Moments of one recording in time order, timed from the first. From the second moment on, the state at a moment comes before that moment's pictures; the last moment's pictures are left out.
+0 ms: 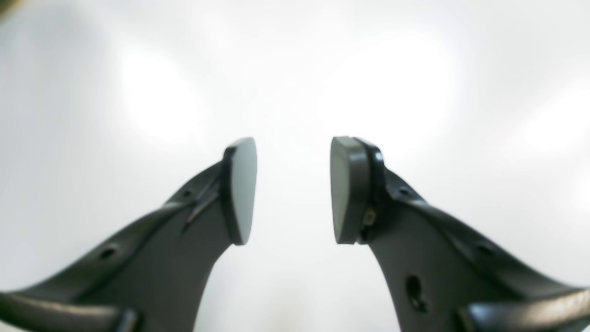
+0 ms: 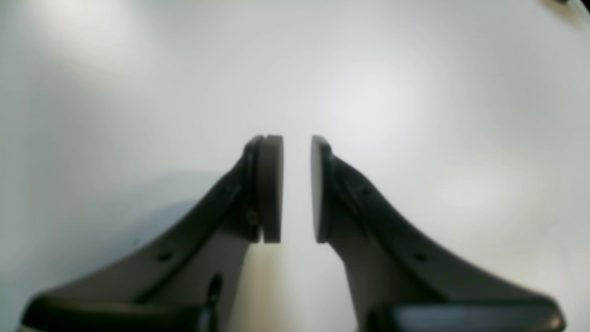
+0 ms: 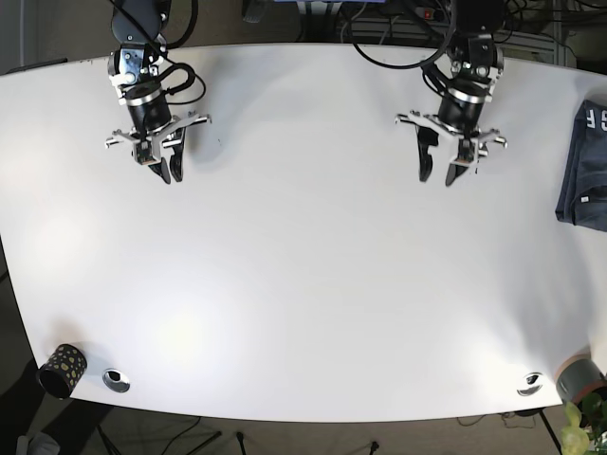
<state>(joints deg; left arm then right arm) 24.0 1.6 -11.0 92.7 5.1 -17.8 -4.3 -20.3 8.7 16.1 85.4 -3.0 21.2 6.8</state>
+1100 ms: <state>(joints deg) 61.1 9.0 -17.4 105.8 4.3 -18.0 9.5 -63.2 11.5 11.2 93.4 10.7 24.5 7.4</state>
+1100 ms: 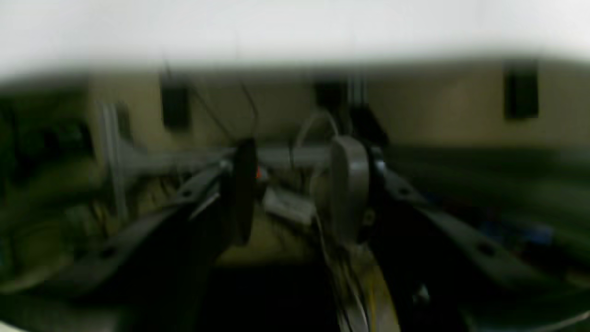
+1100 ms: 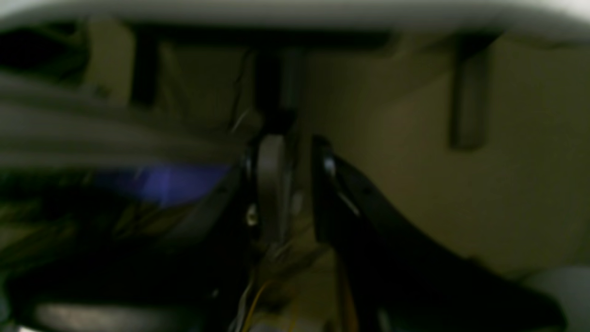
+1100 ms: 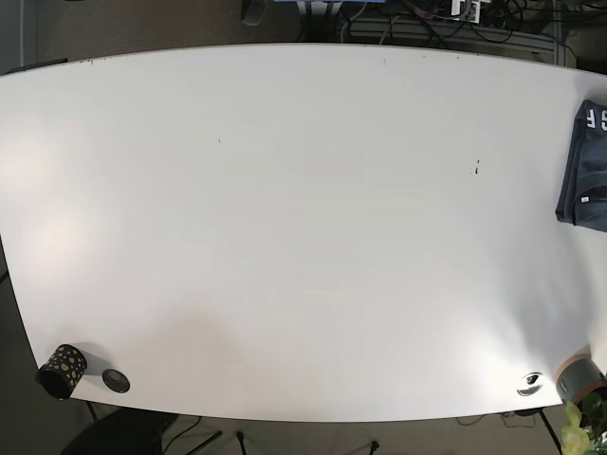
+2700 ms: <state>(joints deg) 8.4 -1.3 -5.5 11.3 4.3 -7.2 -3.1 -9.0 9.9 -11.0 19.9 10.7 17.8 7.7</state>
